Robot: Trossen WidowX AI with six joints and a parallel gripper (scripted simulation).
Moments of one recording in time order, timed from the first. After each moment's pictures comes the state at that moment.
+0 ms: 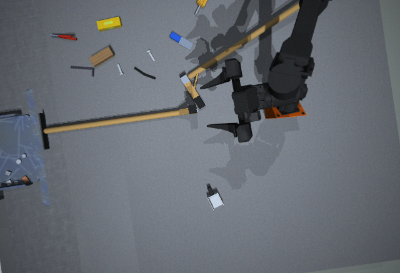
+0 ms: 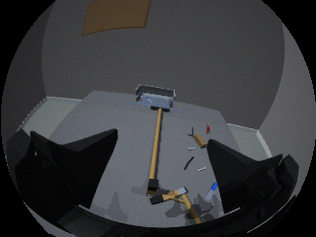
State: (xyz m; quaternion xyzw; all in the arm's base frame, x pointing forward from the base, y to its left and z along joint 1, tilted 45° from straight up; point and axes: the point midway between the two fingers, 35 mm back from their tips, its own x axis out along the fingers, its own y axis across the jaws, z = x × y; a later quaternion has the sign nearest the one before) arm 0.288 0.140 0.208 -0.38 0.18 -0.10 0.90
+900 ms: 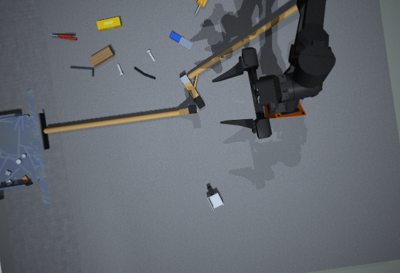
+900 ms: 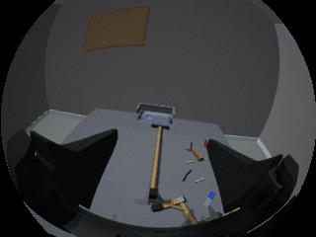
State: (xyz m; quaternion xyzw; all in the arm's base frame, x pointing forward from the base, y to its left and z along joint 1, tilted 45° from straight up) arm 0.265 0.175 0.247 -0.37 0.12 -0.06 0.92
